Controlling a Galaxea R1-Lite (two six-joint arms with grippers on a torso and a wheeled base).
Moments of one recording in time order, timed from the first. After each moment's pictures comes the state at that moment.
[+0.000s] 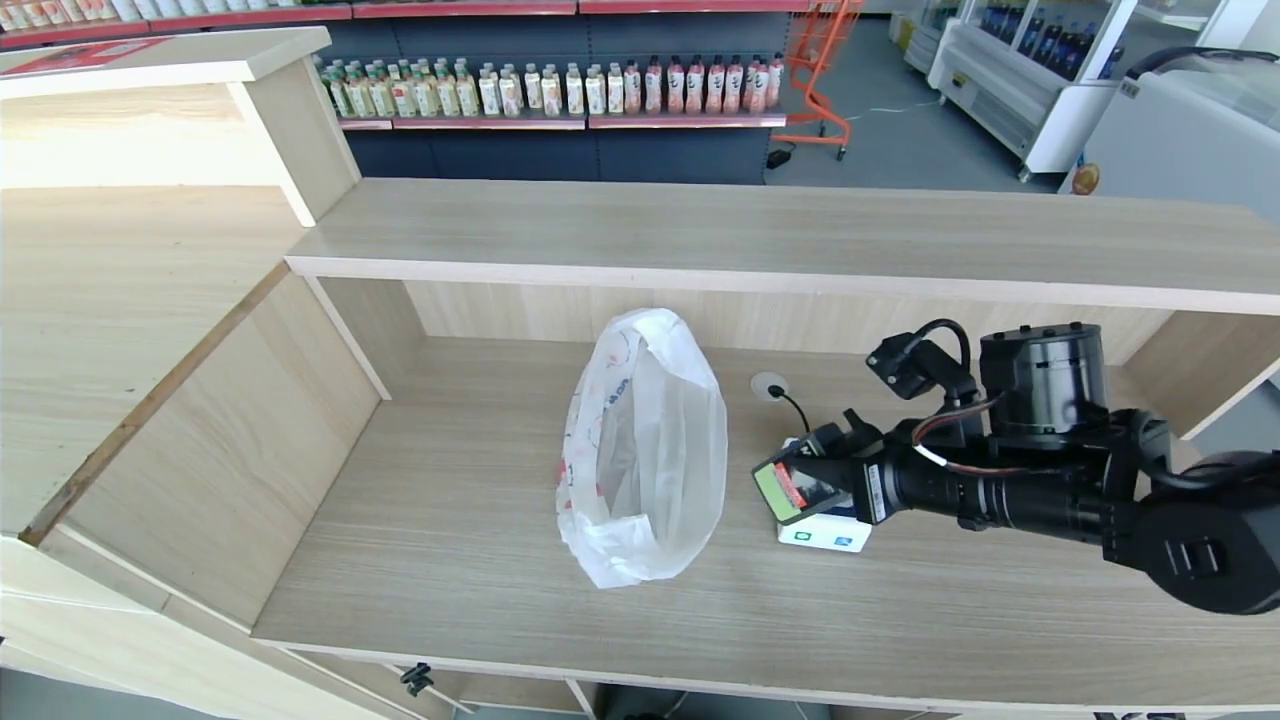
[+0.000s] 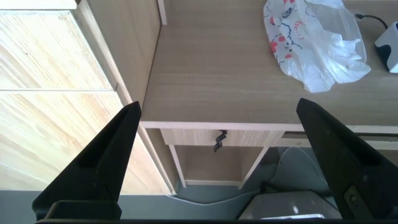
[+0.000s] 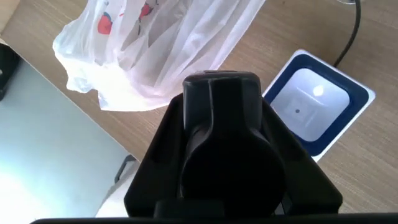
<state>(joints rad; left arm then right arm) 0.00 0.00 0.00 0.00 -0.06 0.03 0.43 1.75 -0.78 -0.54 0.20 -0.04</state>
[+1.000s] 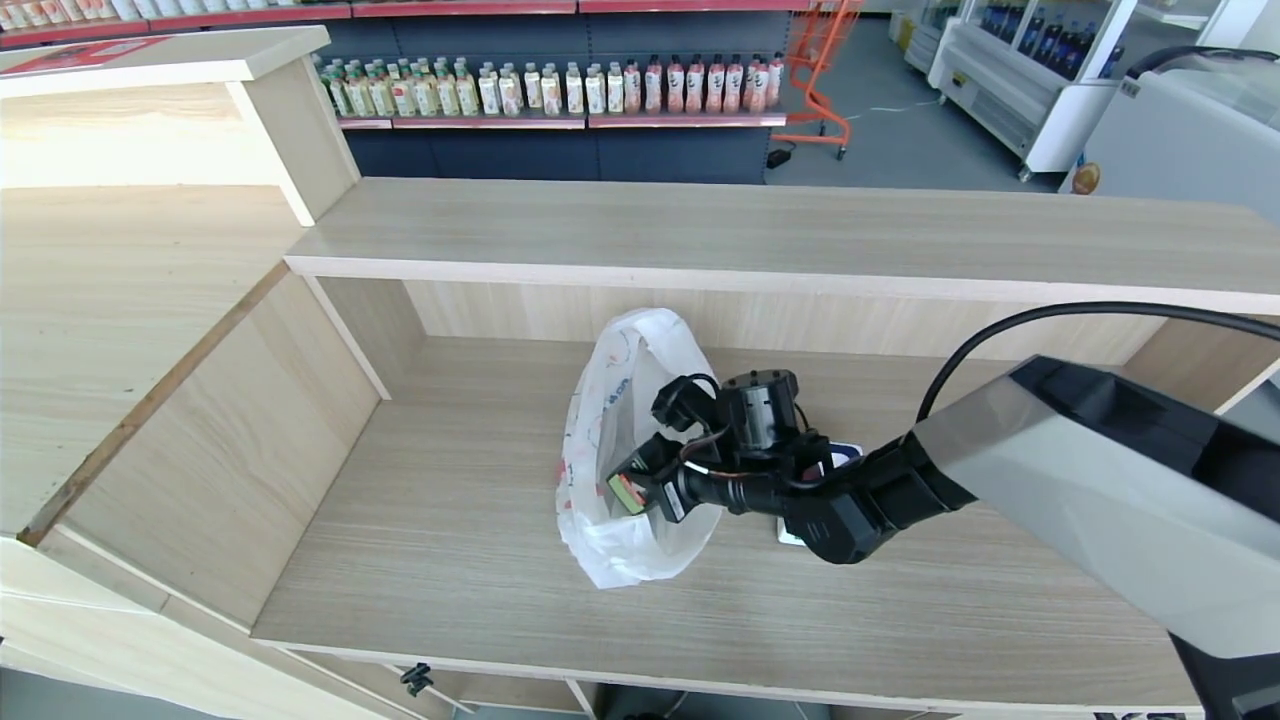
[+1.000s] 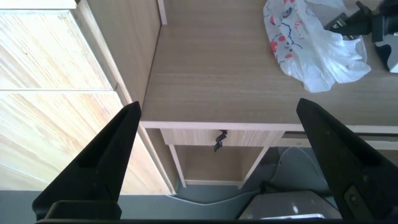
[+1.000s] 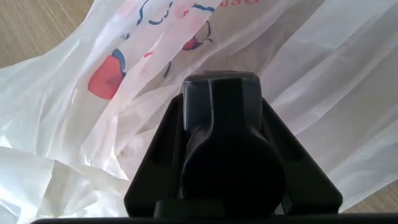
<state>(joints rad) 0.00 0.00 0.00 0.00 -0.06 0.03 0.61 2.35 -1.33 -0.63 0.20 -0.19</state>
